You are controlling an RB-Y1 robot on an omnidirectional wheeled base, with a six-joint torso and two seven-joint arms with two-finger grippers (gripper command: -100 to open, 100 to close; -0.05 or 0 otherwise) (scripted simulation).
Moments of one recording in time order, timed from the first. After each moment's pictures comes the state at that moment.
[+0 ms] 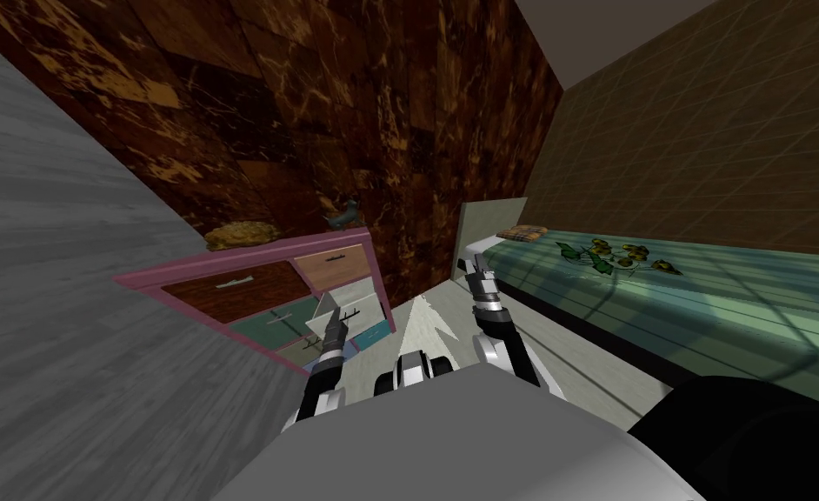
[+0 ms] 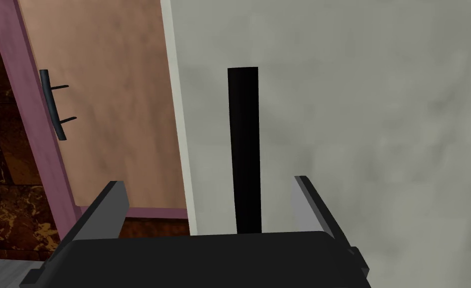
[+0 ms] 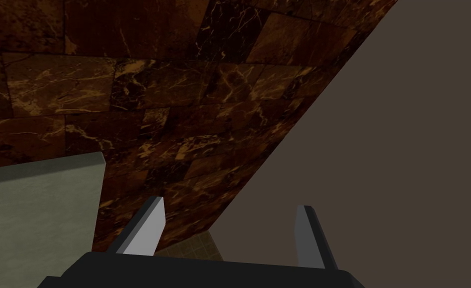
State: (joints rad) left arm 0.43 0.03 0.04 -1.73 -0.02 -0.39 0.02; right arm 0.52 0.02 -0.03 -2.25 0.03 -0.55 0.05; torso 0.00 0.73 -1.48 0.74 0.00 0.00
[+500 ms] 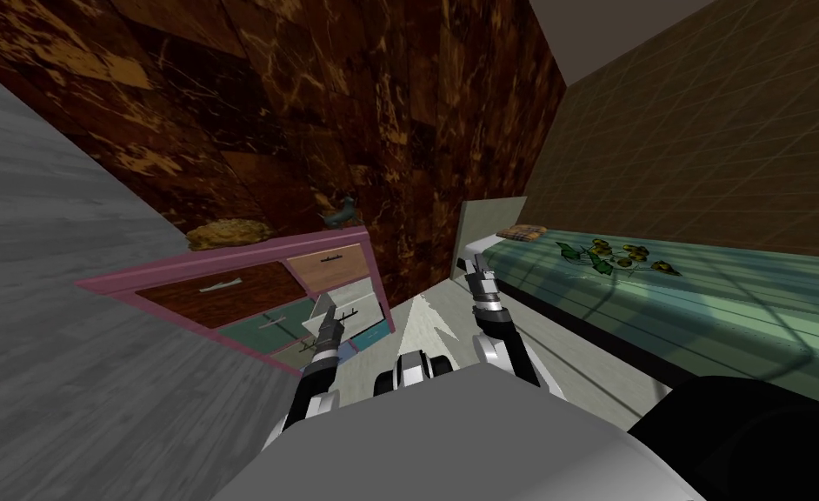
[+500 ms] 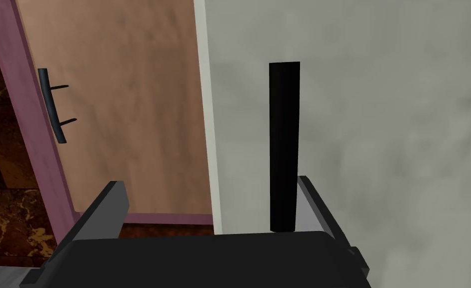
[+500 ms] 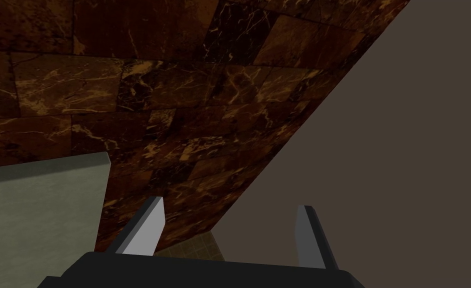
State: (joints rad) left arm 0.49 0.04 0.03 -1.87 -0.02 -0.30 0.04; right arm 0.52 0.02 -0.03 -2.25 0.03 -0.55 0.05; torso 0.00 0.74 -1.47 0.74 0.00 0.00
